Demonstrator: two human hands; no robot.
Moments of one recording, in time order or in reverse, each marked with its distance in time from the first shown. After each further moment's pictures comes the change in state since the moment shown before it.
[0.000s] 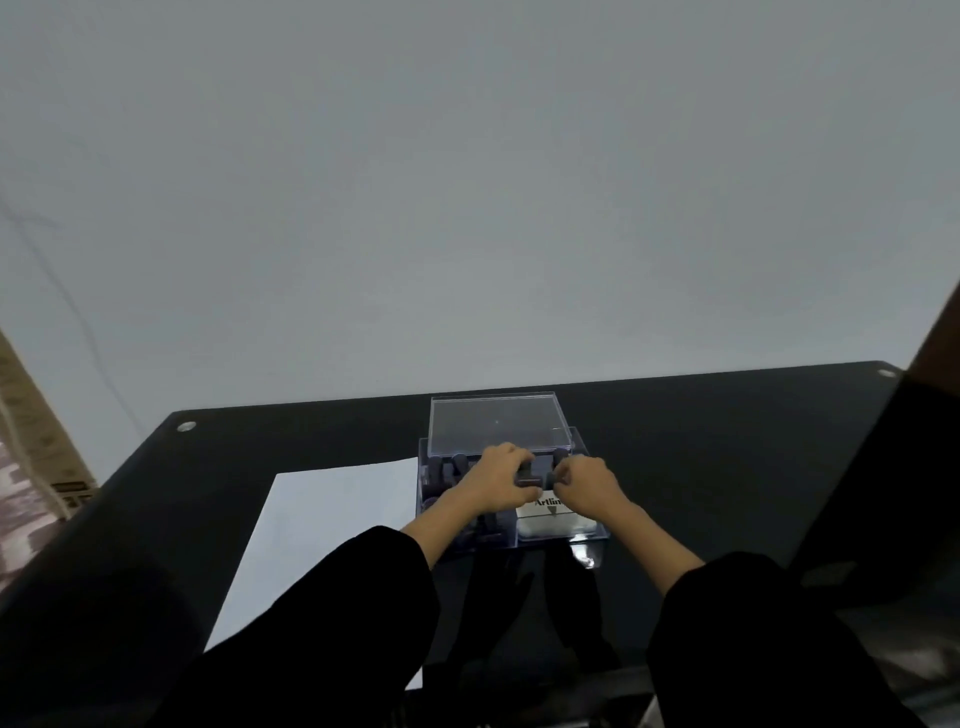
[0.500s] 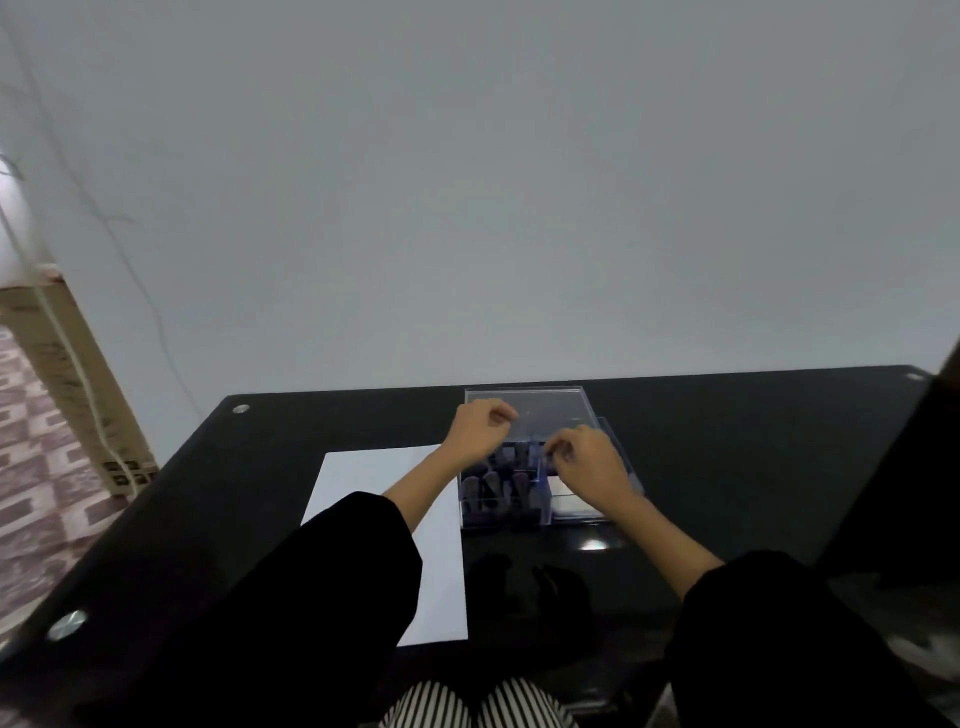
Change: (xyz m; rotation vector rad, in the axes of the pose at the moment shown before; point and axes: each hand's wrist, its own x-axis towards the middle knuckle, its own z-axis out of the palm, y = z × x) left_hand -0.054 -0.022 -0.055 -0.377 0.365 -0.132; right_hand -0.034 -0.046 0.007 0.119 0.267 -0.230
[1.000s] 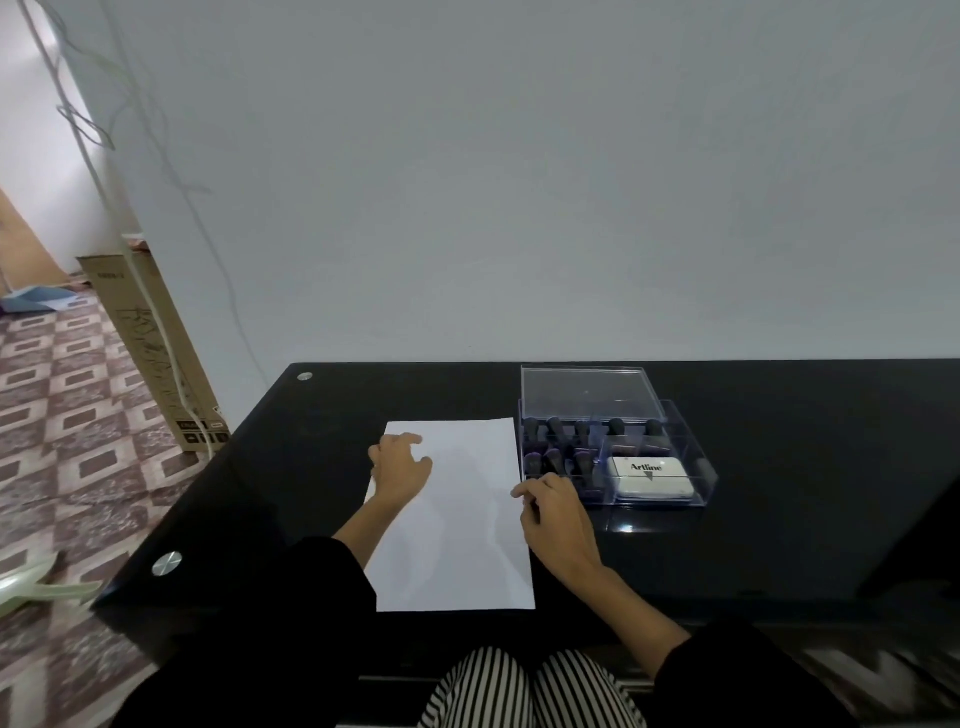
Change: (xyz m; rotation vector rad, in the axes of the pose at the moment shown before) left_hand -0.061 -0.146 -0.054 0.173 0.266 -0.479; right_hand -0.057 -0.059 0.108 0.078 -0.045 -0.120
